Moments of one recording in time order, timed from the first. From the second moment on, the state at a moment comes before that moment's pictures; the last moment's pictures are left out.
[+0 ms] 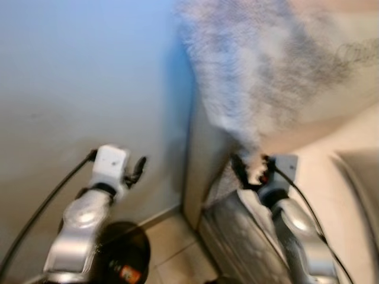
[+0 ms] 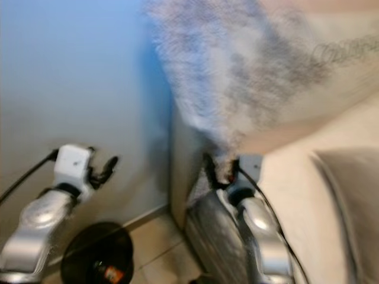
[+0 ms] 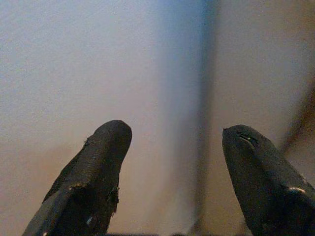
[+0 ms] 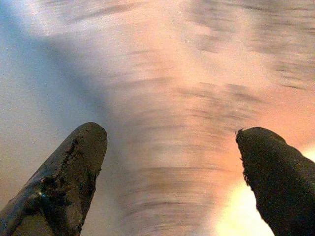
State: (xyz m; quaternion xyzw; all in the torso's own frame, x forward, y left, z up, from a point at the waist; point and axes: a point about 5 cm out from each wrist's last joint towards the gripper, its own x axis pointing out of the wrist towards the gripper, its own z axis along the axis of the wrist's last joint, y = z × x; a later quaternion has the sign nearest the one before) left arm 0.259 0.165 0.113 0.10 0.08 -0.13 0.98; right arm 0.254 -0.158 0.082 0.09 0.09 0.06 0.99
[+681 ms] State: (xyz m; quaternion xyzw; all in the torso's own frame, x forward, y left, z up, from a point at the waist) left arm 0.258 0.177 0.112 0.09 0.07 -0.10 0.99; right arm 0.257 -0.150 0.085 0.10 0.08 0.07 0.99
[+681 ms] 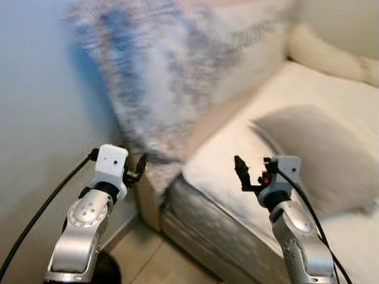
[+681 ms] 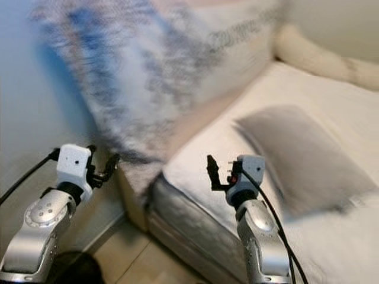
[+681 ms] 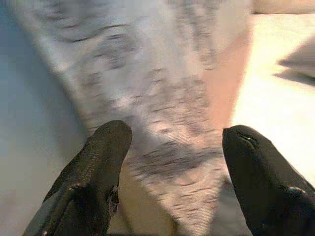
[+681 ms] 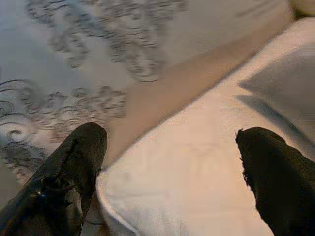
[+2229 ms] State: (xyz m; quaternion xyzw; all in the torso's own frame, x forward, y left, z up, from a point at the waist) left arm 0.262 0.187 0.116 0.06 0.06 -0.08 0.99; right arm 0.268 -0.144 0.098 0.05 0.05 0.08 0.99
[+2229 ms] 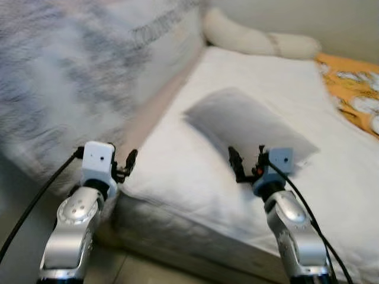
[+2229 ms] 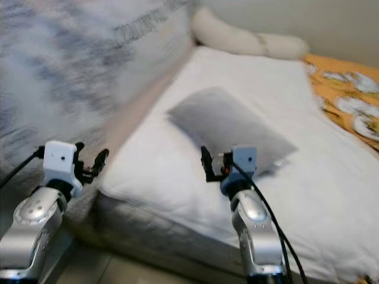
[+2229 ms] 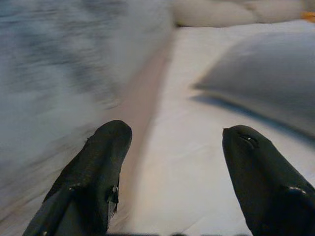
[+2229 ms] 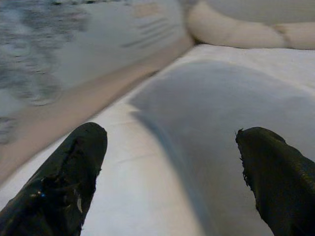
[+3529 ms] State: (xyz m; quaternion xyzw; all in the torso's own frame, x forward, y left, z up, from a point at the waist) left arm 0.267 0.176 0.117 0.09 0.07 -0.12 0.99; right arm 0.276 -0.164 0.086 0.04 0.08 0.04 1.00
